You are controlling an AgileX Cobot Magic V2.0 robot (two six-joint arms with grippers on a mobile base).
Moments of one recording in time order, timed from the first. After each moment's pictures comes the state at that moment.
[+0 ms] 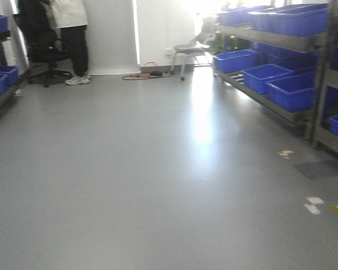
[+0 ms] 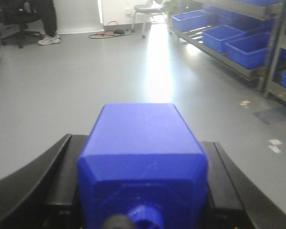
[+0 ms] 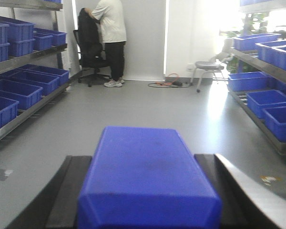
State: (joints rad) left arm -0.22 0.16 -0.44 0.16 0.53 -0.16; right arm 0.35 0.07 -0.48 -0.23 0.43 0.23
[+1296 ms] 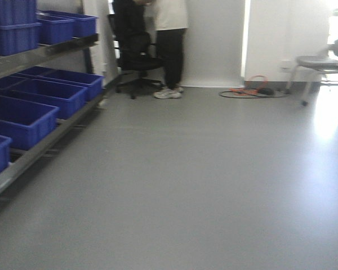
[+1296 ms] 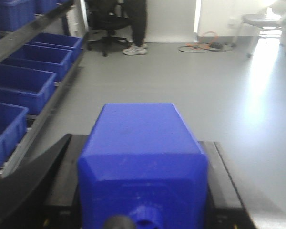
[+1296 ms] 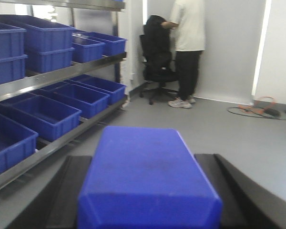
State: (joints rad) left arm -0.22 0.16 -0.44 0.16 0.53 -0.16; right arm 0.35 0.07 -0.48 -0.23 0.43 0.23
